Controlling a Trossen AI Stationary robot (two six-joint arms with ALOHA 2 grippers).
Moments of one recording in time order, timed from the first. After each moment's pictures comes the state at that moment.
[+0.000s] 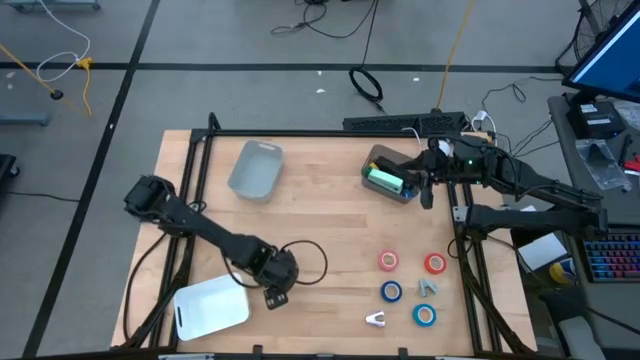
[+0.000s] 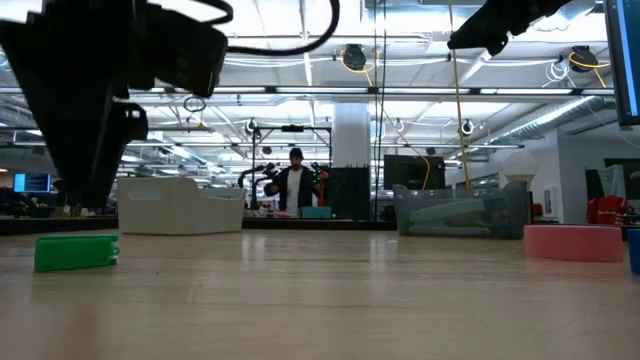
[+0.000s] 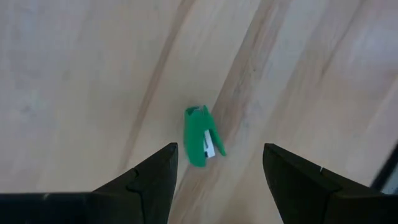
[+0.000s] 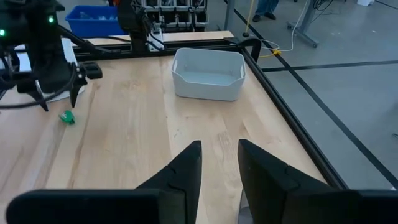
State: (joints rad) left arm -0.44 1.76 1.15 -0.70 0.10 -0.88; right arm -0.34 0.73 0.86 -0.51 -0.11 -0.09
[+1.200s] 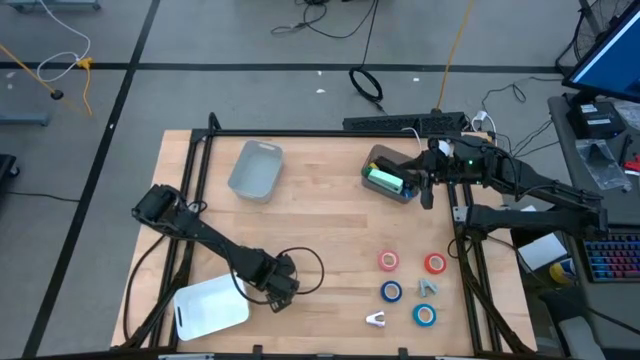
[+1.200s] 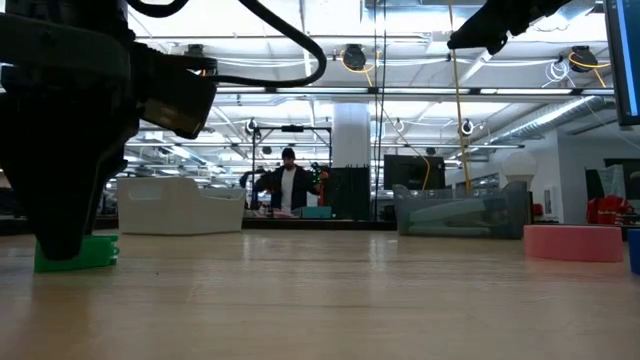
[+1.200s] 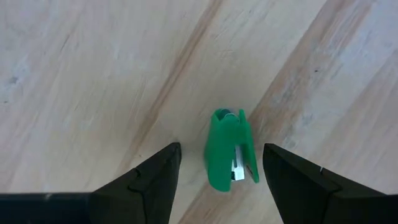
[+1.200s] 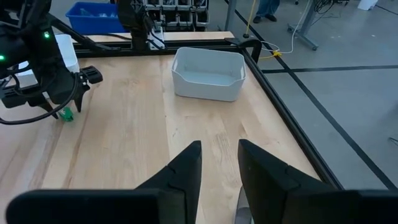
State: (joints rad) left arm -0.49 1.88 1.16 -0.73 0.02 -1.04; right arm -0.34 0.73 0.86 -0.51 -0.11 -0.12
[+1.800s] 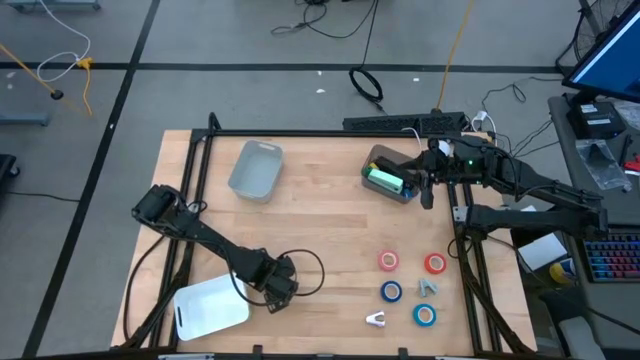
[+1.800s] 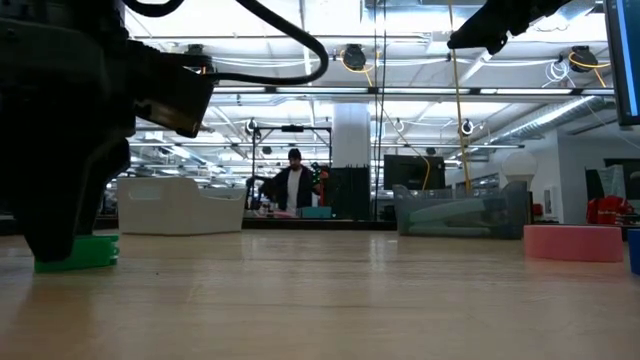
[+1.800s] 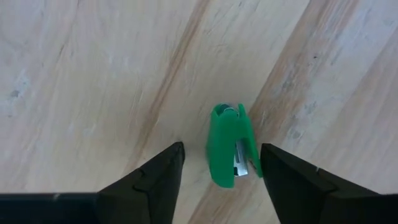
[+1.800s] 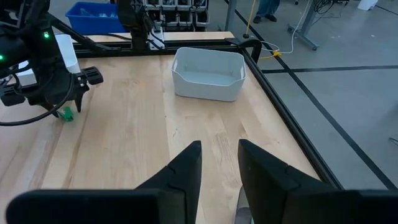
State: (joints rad) left arm -0.51 1.88 1.15 -0.77 0.04 -0.97; right arm -0.34 0.73 0.86 -0.51 -0.11 -0.12
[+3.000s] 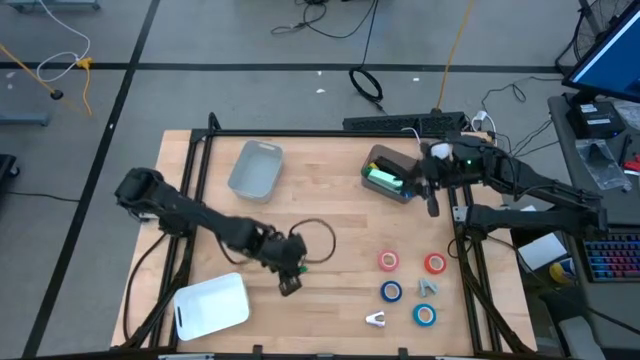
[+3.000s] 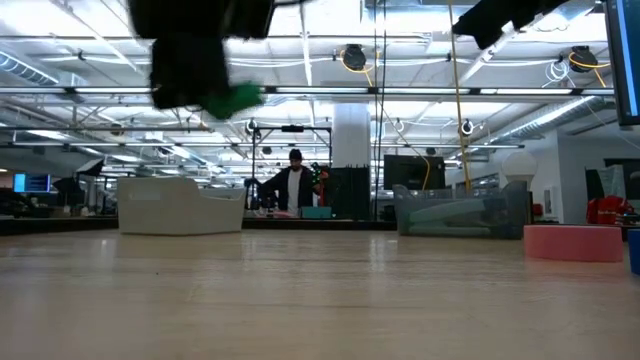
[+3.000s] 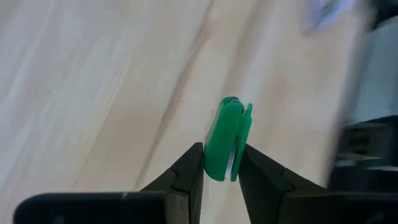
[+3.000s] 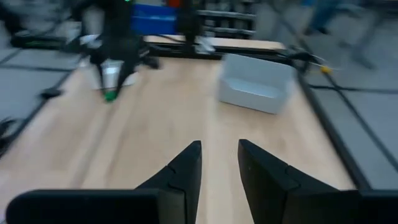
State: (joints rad) left arm -0.34 1.64 1.15 -0.50 0.03 -0.79; right arm -0.34 0.74 0.86 -0.51 -0.33 -0.20
